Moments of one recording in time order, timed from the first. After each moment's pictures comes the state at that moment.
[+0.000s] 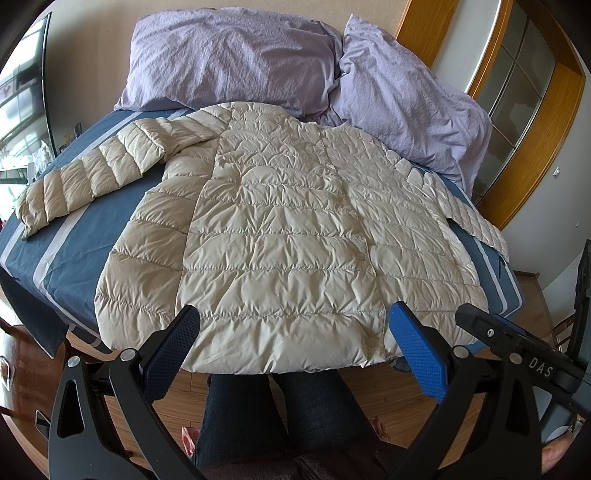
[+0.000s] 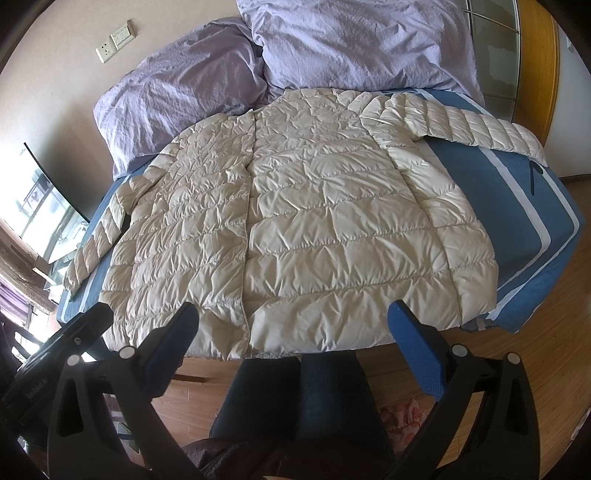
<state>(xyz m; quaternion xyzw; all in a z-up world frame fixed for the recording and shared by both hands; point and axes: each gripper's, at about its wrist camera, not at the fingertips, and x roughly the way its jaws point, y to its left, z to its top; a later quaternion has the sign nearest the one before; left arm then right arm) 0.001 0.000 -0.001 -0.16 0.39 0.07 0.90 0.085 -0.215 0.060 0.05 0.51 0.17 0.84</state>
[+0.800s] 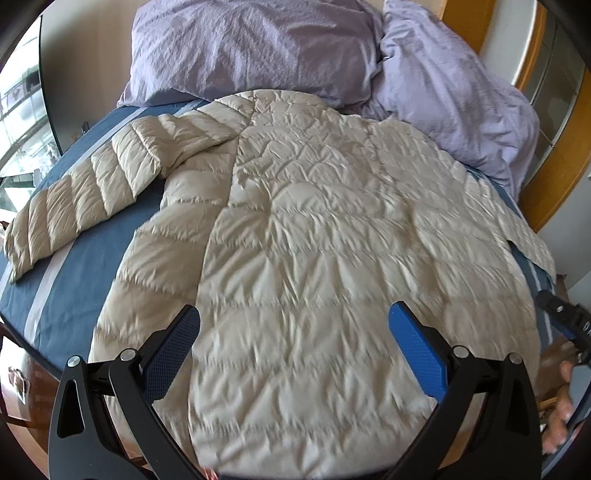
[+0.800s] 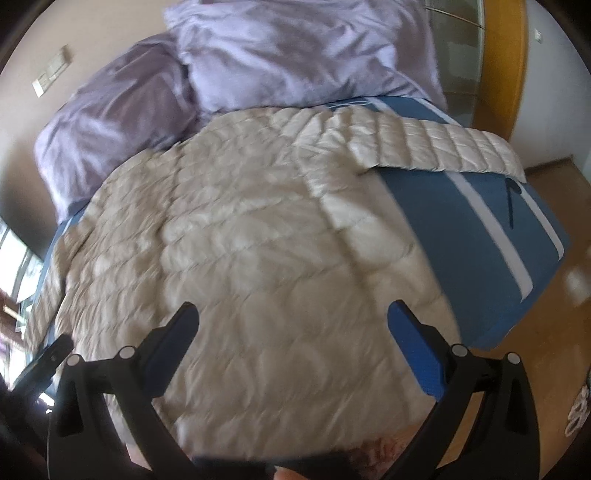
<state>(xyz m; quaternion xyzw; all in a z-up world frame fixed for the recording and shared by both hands) 0.099 0.049 -0.035 -0.14 0.43 0.13 0.88 0.205 -0.261 0.033 0.06 0.50 0.07 0.86</state>
